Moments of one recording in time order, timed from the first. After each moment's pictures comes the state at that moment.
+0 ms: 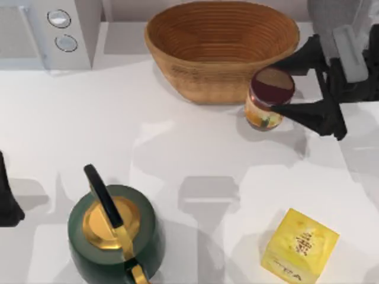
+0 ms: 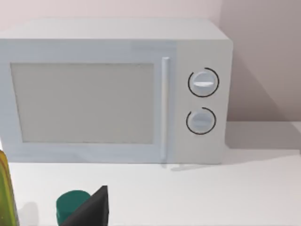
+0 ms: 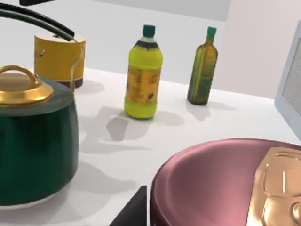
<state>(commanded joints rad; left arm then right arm) 0.00 0.00 0.00 0.00 0.00 0.00 0.07 2.42 1.90 -1.78 -1.58 -2.29</state>
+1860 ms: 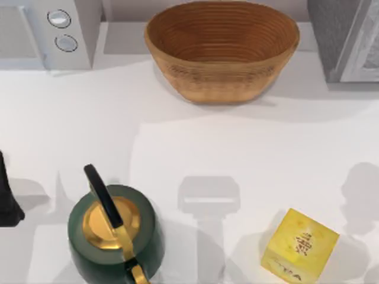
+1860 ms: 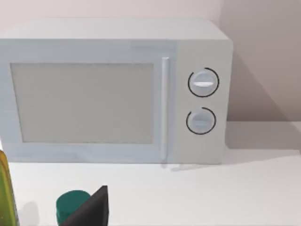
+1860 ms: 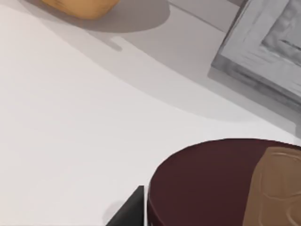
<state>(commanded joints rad) 0.00 0.00 0.00 0.00 0.00 0.00 -0.03 0.47 0.35 -0.34 -0.27 -0.46</state>
